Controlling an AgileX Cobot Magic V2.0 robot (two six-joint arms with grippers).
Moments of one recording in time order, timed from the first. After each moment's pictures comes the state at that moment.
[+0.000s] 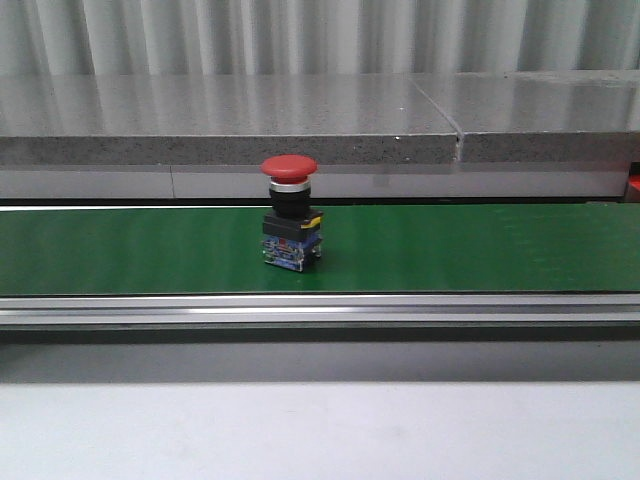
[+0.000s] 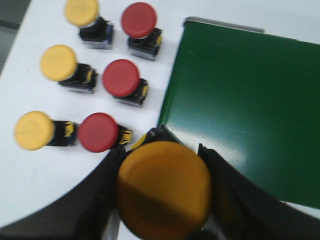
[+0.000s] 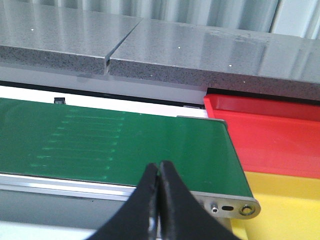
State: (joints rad) left arm 0.13 1.27 -1.01 0.09 0.84 -0.14; right arm -0.03 -0.01 0.03 -0.03 0.13 0.00
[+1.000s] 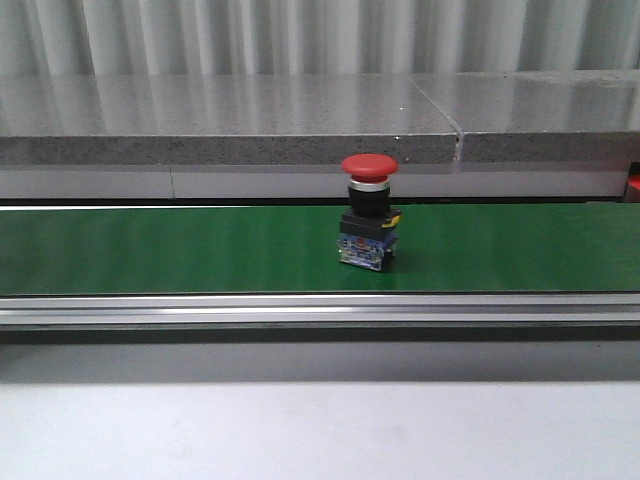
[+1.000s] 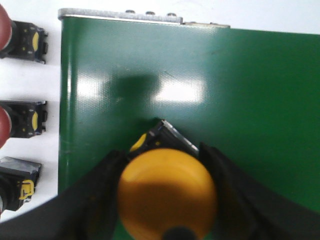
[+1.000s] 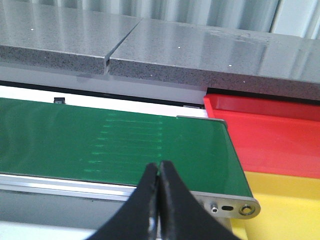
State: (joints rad) left arm 0.11 1.63 -1.21 -0.16 0.93 0.12; right arm -0.03 -0.01 0.03 -0.03 0.13 0.00
